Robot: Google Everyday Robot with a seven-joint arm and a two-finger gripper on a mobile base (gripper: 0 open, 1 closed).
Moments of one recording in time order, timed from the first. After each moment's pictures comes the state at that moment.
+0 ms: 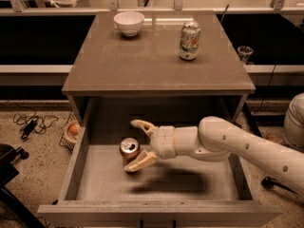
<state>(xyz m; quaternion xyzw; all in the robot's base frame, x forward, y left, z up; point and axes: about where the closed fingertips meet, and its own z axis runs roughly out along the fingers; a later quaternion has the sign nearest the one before) 0.497 0.058 0.686 -0.58 0.55 0.33 0.50</state>
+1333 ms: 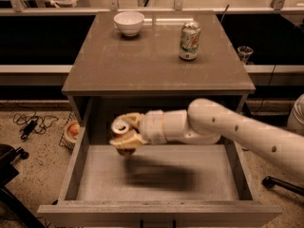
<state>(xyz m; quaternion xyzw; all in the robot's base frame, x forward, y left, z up) 0.510 0.093 0.725 -0.57 0.55 0.37 0.48</state>
